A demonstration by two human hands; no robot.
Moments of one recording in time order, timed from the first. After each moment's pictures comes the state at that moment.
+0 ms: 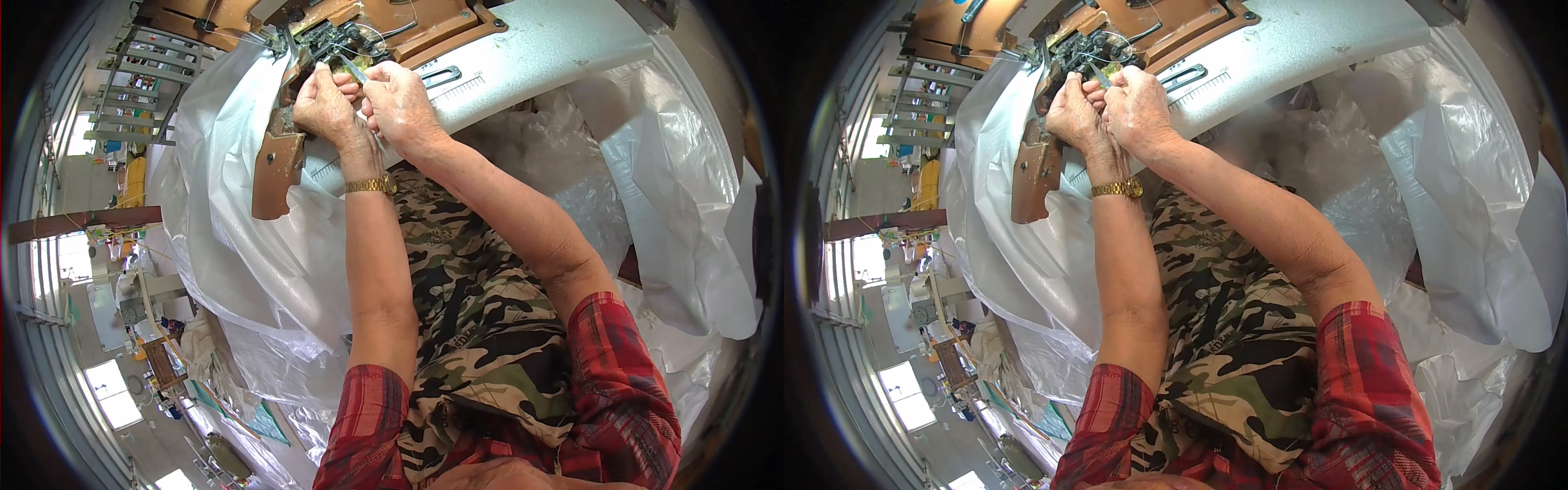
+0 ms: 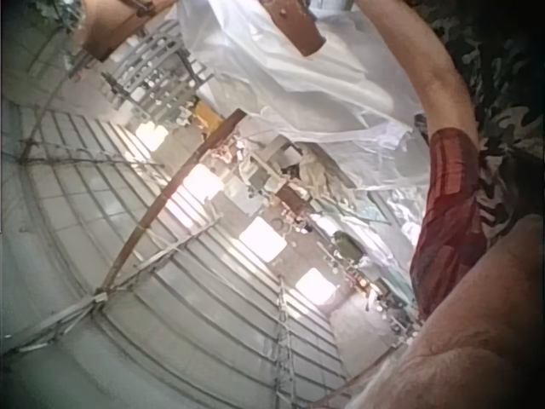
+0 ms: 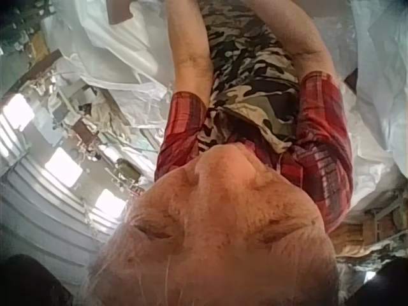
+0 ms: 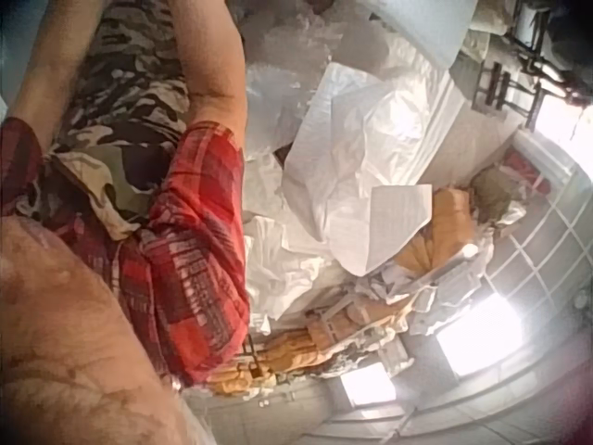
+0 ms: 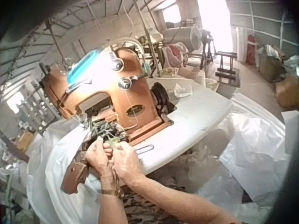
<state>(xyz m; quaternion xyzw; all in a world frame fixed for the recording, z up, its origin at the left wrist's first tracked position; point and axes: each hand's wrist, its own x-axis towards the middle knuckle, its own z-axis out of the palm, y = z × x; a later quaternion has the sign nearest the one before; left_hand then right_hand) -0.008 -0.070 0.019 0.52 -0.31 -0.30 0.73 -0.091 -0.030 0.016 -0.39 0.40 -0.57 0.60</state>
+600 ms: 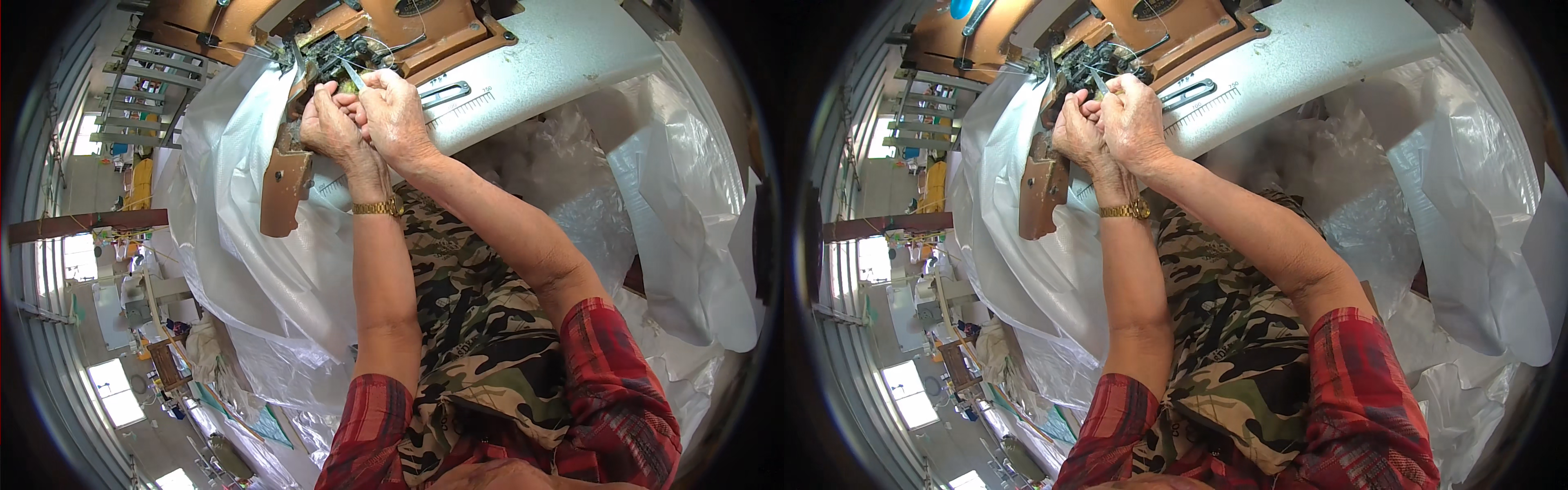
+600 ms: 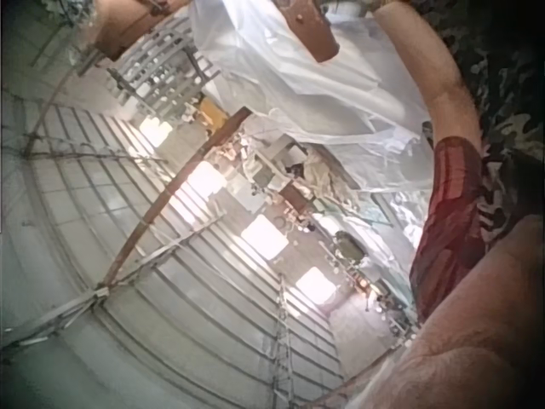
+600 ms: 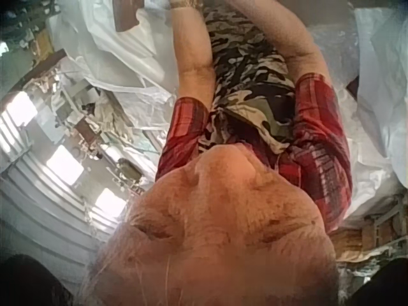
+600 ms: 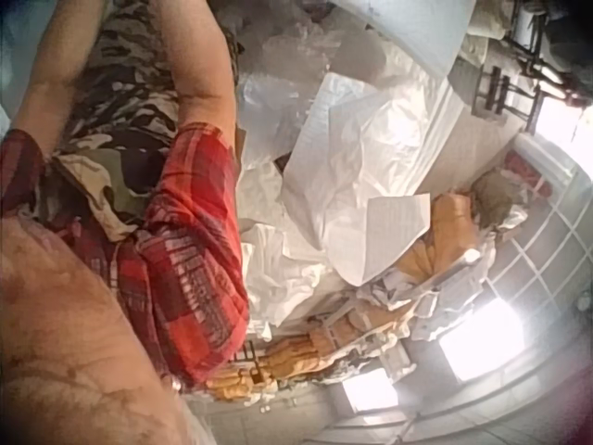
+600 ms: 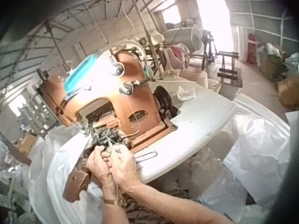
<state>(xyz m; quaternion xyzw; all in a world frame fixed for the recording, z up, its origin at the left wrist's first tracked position) -0.013 -0.057 0.028 0.49 -0.30 -0.35 0.74 -0.070 -0.047 0.009 -0.38 0.36 -0.66 0.54</state>
